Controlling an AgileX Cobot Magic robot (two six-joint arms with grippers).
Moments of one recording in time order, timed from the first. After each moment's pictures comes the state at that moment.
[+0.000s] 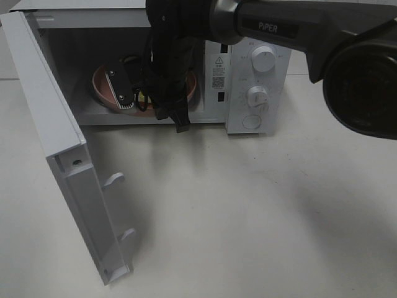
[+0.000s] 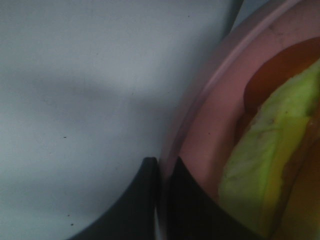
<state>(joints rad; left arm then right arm) 0.00 0.00 -0.50 -0.02 1.04 0.05 0.68 2.42 -2.15 -0.10 0.94 -1.26</state>
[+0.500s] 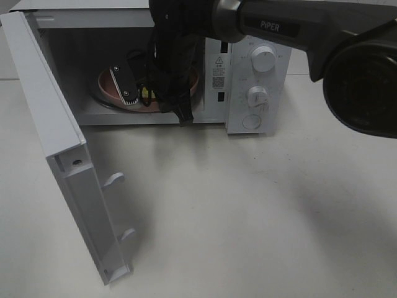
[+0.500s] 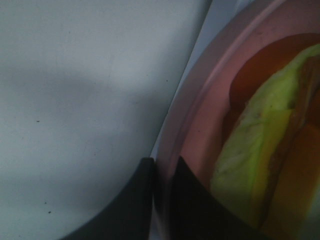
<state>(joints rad) 0.00 0.00 -0.50 -0.02 1.04 0.05 0.67 2.42 -2.16 -0.13 0.92 -1.26</state>
